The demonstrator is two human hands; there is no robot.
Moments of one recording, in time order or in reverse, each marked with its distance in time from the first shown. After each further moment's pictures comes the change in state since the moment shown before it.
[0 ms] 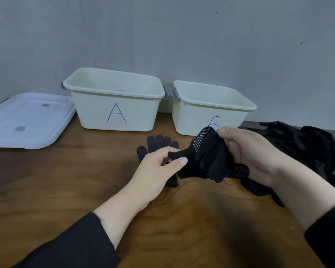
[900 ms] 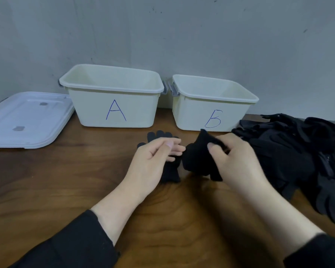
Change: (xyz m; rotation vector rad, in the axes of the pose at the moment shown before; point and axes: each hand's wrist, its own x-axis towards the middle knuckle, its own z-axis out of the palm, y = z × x) left_hand 0.005 -0.004 -0.007 0.000 0.089 0.125; right_hand -0.004 0.040 0.040 -0.675 0.563 -0.285
